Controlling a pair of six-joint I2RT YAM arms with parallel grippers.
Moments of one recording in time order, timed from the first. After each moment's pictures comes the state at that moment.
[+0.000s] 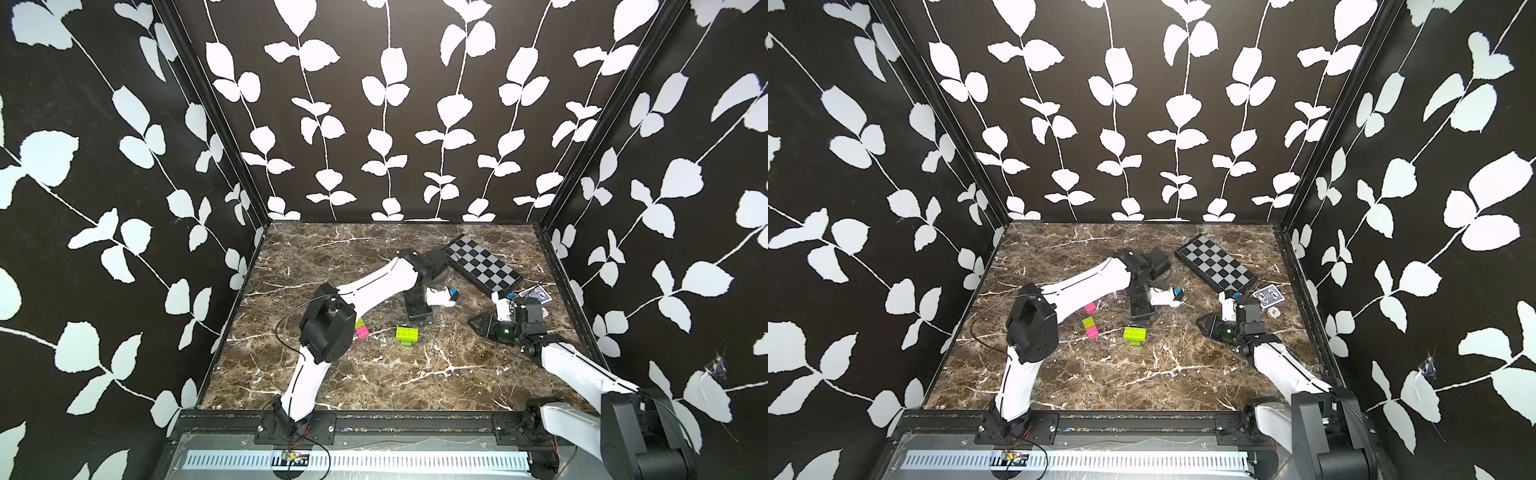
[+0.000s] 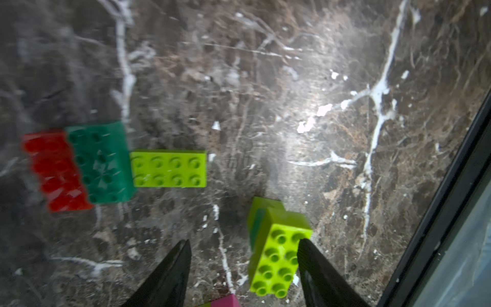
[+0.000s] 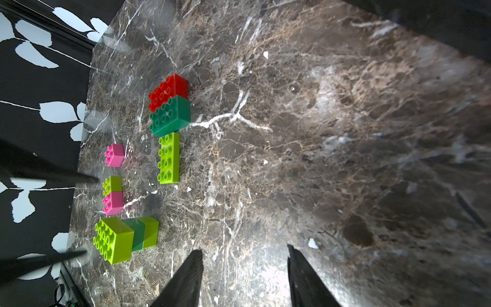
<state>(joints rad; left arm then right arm) -0.84 2.11 1.90 -1.24 0.16 0.59 0.12 1.13 0.39 -0.08 -0.49 0.43</state>
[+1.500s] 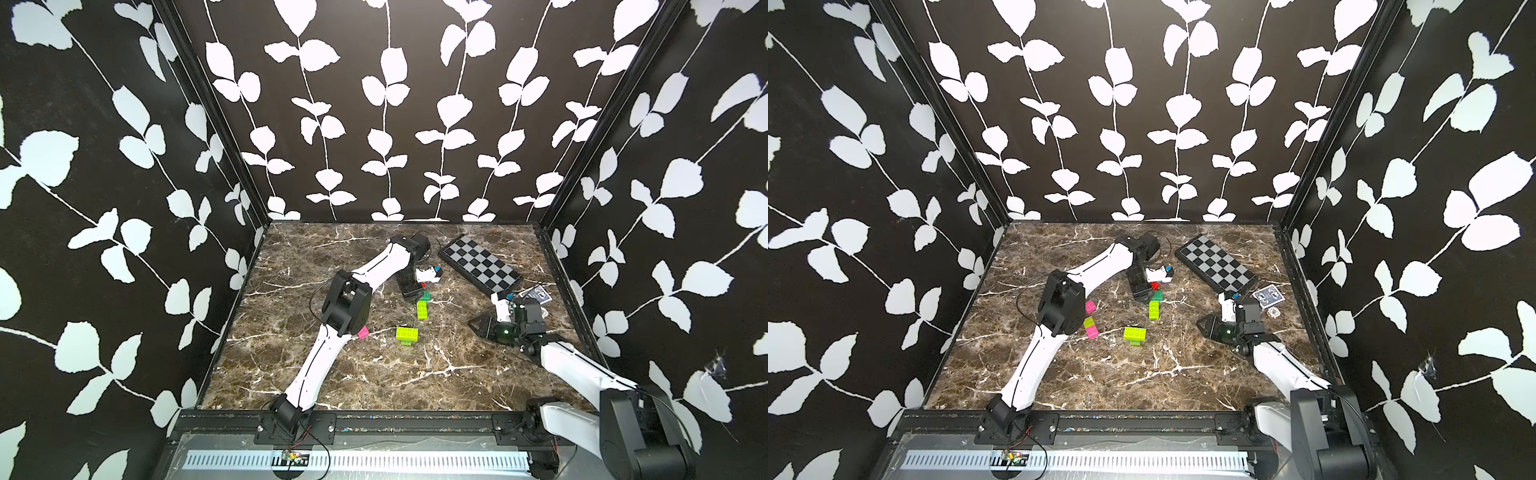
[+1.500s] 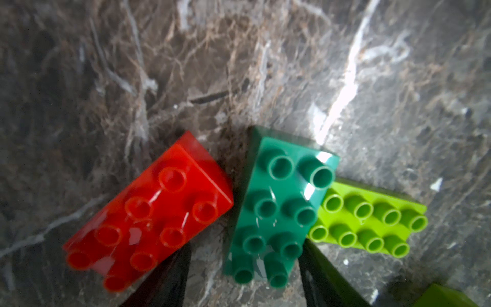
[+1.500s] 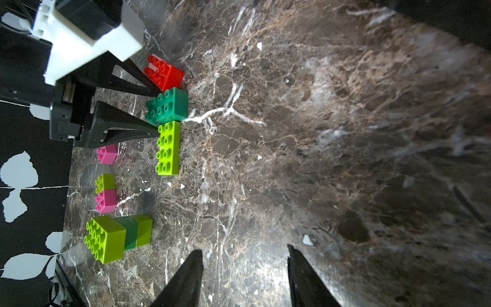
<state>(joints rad) -0.68 2.51 2.28 -1.23 0.15 0.66 0.12 1.15 0.39 -0.09 -0.49 0.42</state>
